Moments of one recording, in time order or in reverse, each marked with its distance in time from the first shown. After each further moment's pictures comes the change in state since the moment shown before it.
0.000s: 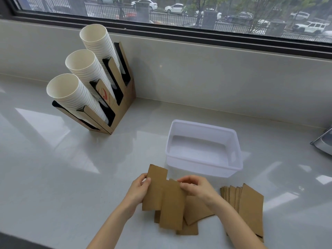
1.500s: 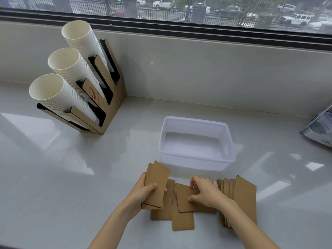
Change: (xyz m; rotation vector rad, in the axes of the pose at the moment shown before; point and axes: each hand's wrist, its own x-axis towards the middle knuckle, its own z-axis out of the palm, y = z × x) left_hand -0.002 0.001 0.011 -0.083 -0.225 -0.083; right_hand -0.004 0.028 -0.025 -0.927 0.022 0.050
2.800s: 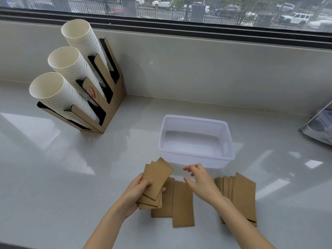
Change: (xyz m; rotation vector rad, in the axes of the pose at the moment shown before) left_hand -0.003 -0.005 -0.012 -0.140 -0.055 0.029; right_hand -0.005 -0.022 -0.003 0.331 0.268 -0.087
